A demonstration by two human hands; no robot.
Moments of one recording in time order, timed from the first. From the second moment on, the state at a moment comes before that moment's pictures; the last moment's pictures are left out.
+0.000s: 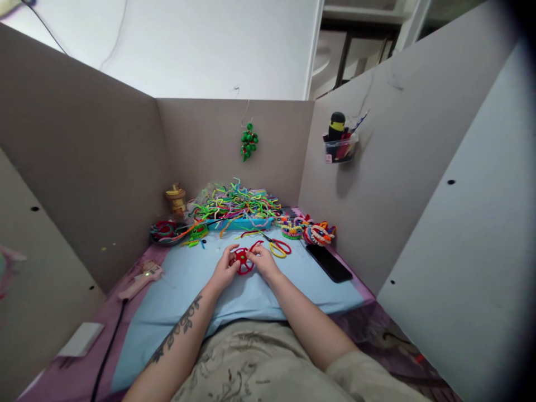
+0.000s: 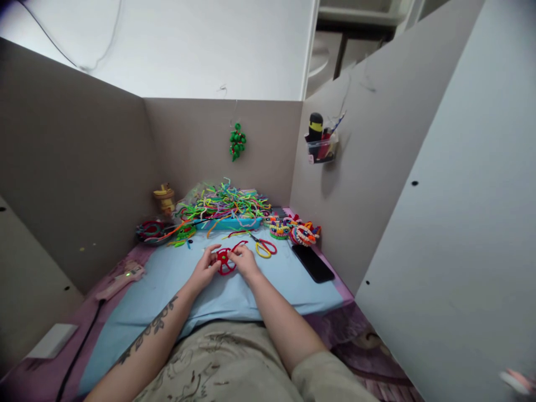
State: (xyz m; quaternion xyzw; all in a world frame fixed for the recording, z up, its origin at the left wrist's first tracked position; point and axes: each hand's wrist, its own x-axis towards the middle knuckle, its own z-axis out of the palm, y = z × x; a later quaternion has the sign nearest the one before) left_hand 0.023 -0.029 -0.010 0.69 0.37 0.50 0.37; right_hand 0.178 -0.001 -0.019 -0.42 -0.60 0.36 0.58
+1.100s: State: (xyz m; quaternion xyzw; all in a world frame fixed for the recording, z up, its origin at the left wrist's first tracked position) left_hand 0.028 -0.034 0.002 0.61 0.46 0.57 0.31; right_hand 0.171 0.001 -0.022 -0.41 -0.57 0.37 0.61
